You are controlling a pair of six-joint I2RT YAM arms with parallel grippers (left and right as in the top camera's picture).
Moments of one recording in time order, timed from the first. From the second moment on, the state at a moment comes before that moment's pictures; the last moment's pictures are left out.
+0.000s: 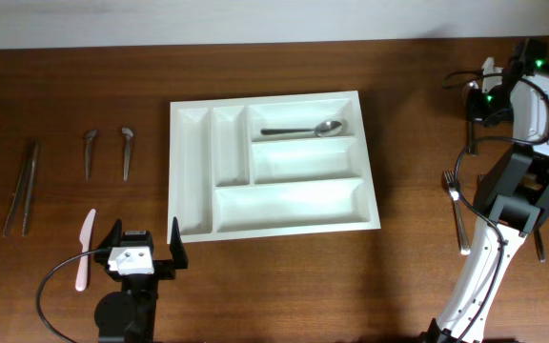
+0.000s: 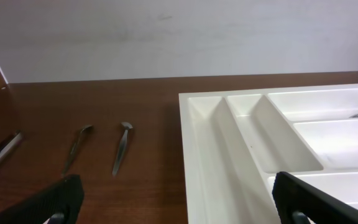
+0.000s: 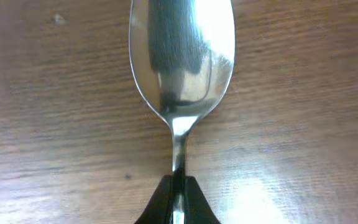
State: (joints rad) left arm -0.03 0.01 0.05 -0.16 -0.06 0.02; right arm -0.40 2.63 2.44 -1.12 -0.12 -0.23
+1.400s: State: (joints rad) left arm -0.03 0.01 0.05 -0.16 -0.06 0.02; right arm 0.19 2.63 3.08 -1.61 -0.21 1.00
